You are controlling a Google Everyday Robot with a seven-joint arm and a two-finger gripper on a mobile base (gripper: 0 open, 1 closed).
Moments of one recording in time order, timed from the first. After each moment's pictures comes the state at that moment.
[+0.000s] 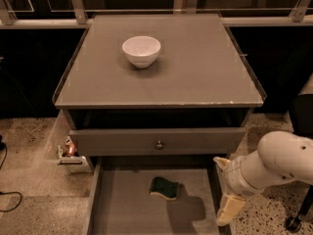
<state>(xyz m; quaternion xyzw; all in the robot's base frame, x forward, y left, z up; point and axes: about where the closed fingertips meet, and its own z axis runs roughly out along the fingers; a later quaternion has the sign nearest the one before) 0.400 -0.200 0.624 -0.63 0.75 0.09 0.18</state>
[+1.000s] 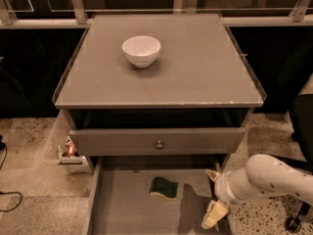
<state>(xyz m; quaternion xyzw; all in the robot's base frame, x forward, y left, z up) 0.424 -0.190 0.507 -0.58 0.77 0.15 0.22</state>
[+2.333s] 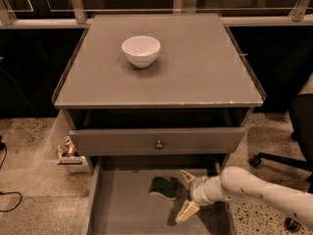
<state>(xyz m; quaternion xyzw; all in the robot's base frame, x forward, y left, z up) 0.473 -0.115 0.412 -0.59 0.71 0.20 0.32</state>
